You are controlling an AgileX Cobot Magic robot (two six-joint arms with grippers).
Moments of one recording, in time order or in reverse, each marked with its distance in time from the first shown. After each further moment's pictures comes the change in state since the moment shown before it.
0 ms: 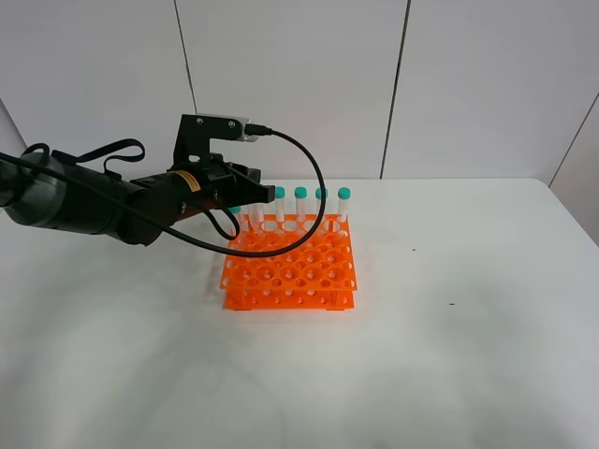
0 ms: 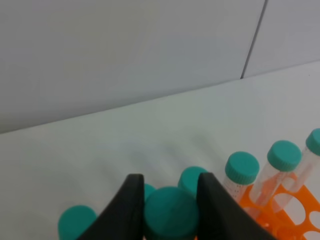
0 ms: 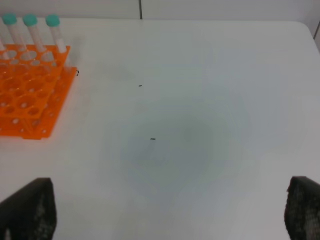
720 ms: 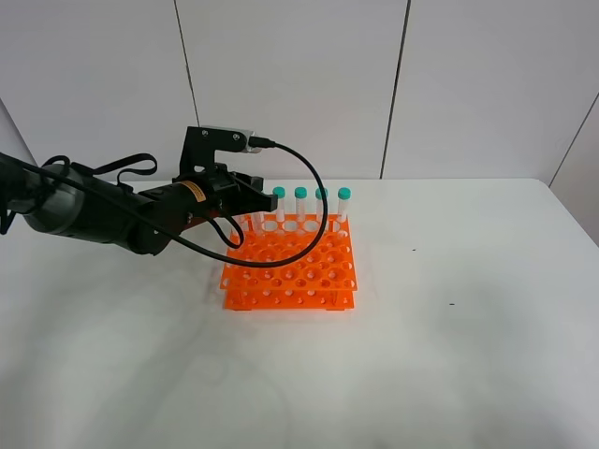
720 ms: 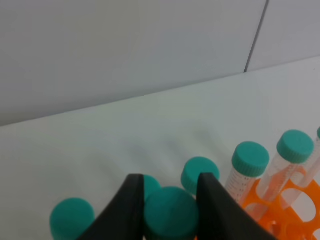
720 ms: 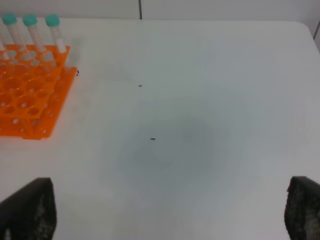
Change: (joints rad) left arm 0.000 0.059 0.000 0.000 -0.061 0.000; right arm 0.000 0.000 0.000 0.000 0.000 0.000
